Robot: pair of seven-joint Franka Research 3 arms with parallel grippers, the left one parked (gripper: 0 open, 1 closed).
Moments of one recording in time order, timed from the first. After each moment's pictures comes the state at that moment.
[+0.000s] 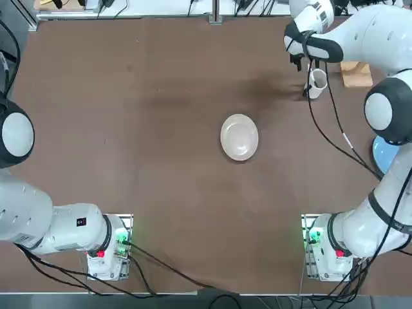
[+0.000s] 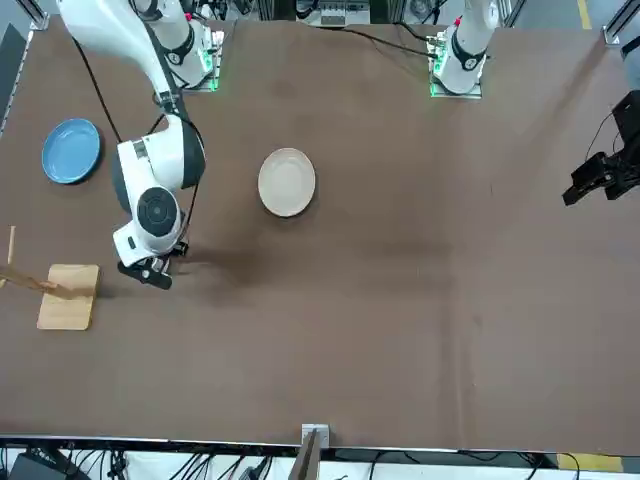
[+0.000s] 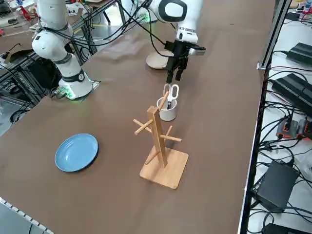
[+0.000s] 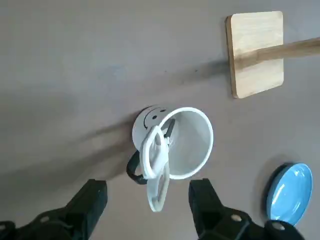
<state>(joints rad) 0.26 0.47 0.01 -1.71 -0.46 1.88 0.71</state>
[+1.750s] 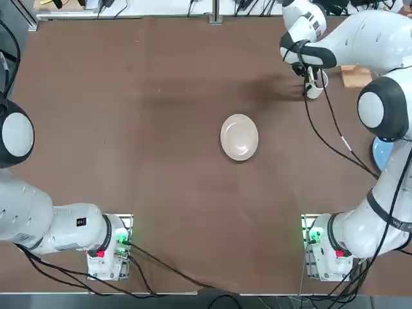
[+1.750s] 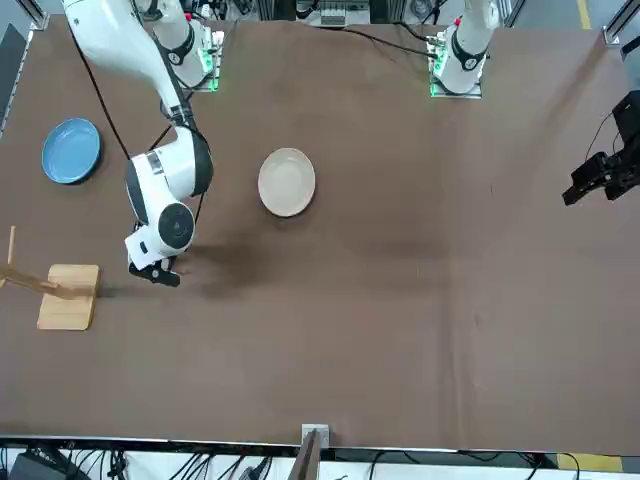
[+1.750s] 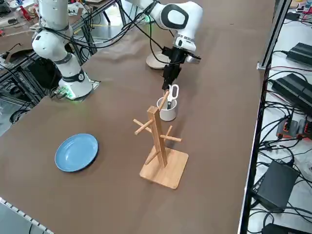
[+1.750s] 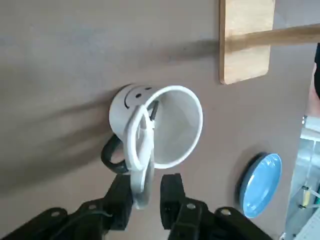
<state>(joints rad) 0.28 0.51 0.01 -1.71 -0.52 1.77 0.69</state>
